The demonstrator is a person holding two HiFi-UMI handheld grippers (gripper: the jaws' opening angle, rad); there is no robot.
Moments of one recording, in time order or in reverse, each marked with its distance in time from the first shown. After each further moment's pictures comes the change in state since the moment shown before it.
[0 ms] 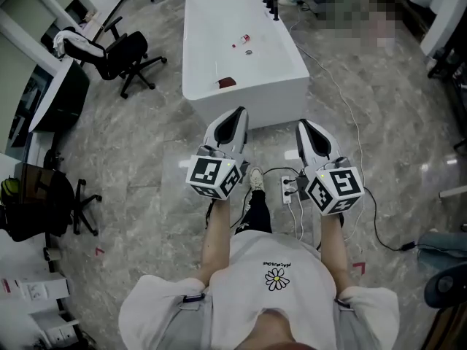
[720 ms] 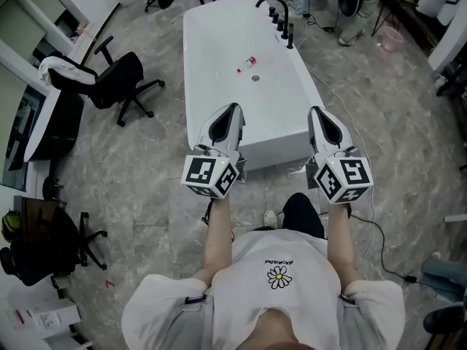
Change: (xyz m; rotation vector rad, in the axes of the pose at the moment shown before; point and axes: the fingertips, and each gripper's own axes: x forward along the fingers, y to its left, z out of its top) left arm 0.210 0.242 0.021 -0.034 -0.053 0.017; right arm 0.303 -0.109 0.054 -0.041 -0.045 -0.099
